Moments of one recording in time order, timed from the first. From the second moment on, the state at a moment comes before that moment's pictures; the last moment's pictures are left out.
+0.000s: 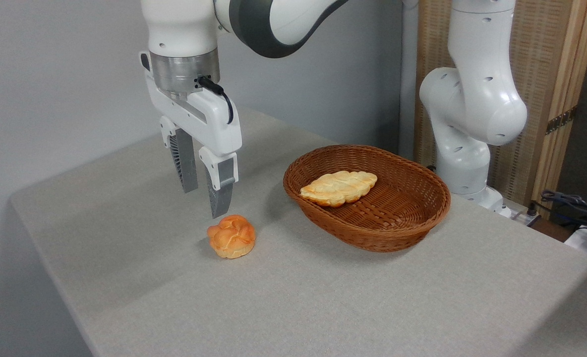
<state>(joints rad) -0.30 -0.03 0.15 -1.84 -0.10 1.91 0.66</state>
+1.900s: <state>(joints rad) -0.30 -0.39 0.04 -2.38 -0.07 1.68 0.83</state>
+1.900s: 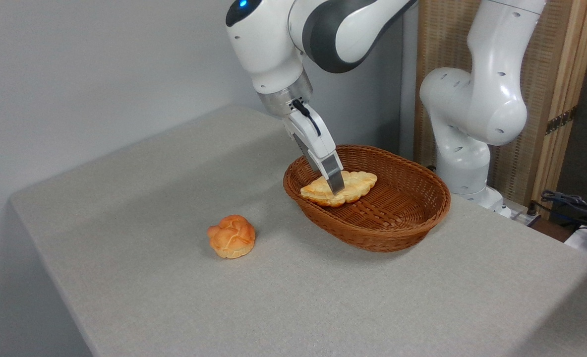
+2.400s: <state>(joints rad) -0.30 -0.34 0.04 -2.41 -0.07 1.72 0.86</state>
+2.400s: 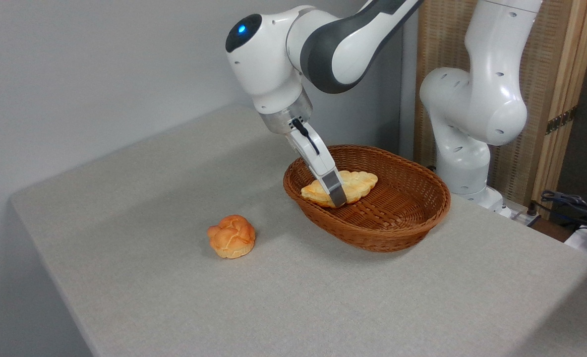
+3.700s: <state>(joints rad) -0.29 -0.34 0.05 -2.28 -0.07 1.64 0.89</state>
